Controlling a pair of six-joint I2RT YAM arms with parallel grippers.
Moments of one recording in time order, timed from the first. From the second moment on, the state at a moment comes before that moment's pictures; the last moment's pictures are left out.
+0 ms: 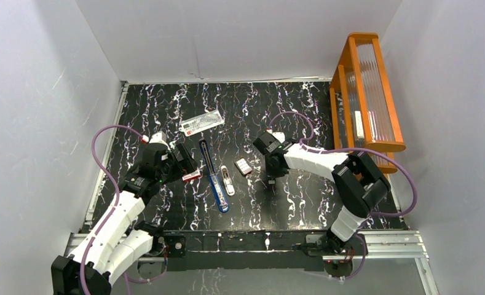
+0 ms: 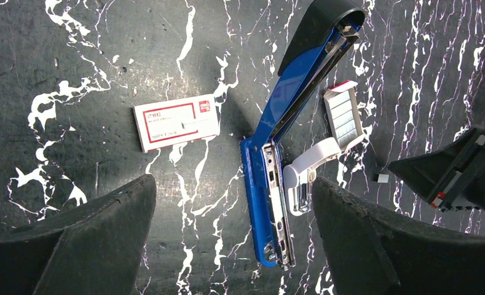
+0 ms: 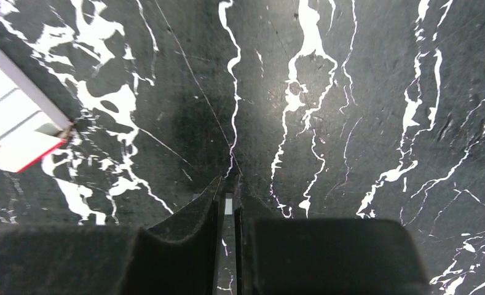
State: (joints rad) left arm -0.32 0.82 0.62 -0.52 -0.03 -0.67; right arm 0.77 1.66 1.03 -0.62 0.28 0.66
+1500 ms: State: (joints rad) left arm -0.32 0.82 0.62 -0.50 -0.03 -0.67; right arm 0.86 1.63 1.03 -0.71 0.31 0.73
